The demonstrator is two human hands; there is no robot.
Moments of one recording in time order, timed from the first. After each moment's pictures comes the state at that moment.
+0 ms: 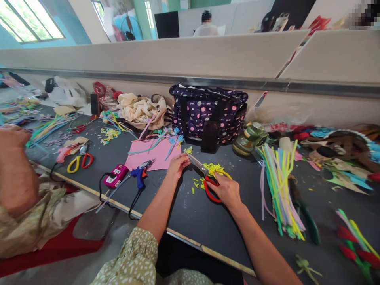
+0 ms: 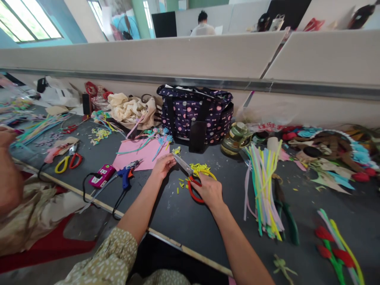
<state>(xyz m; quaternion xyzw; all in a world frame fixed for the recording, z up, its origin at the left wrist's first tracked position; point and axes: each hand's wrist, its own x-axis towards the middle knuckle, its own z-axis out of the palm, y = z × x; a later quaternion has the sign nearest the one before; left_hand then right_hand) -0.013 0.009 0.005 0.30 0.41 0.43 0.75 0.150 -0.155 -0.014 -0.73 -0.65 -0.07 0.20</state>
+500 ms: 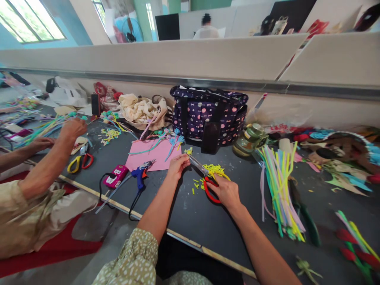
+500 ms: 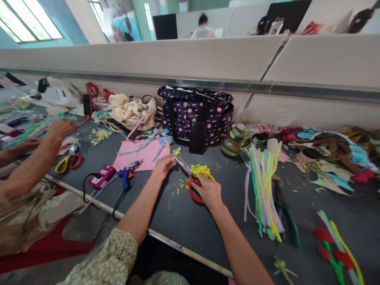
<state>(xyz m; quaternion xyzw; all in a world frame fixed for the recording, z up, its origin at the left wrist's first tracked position) -0.015 0.010 0.004 0.30 0.42 0.43 0.74 0.146 -0.156 -0.009 -0.74 -0.64 -0.04 0.19</state>
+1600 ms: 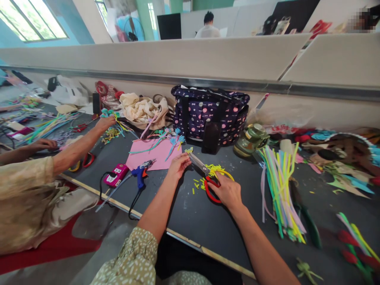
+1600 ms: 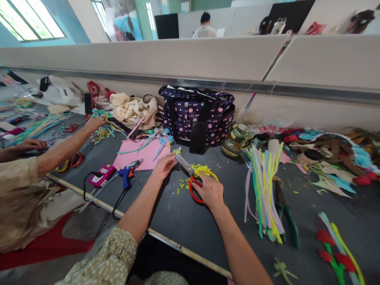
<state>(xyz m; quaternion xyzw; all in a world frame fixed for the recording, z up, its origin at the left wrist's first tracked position) -0.015 0.012 0.002 0.27 0.39 0.43 0.77 0.150 -0.155 -0.017 -0.74 -0.63 -0.08 0.21</state>
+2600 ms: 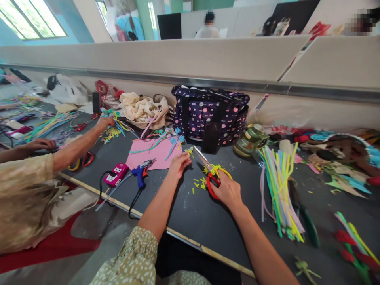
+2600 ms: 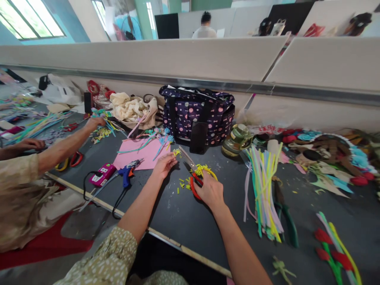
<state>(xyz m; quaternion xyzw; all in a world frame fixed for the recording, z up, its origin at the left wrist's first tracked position) -0.014 0.009 0.005 0.29 0.39 0.44 0.76 0.143 -0.154 0.000 -0.78 -0.60 -0.05 0.19</state>
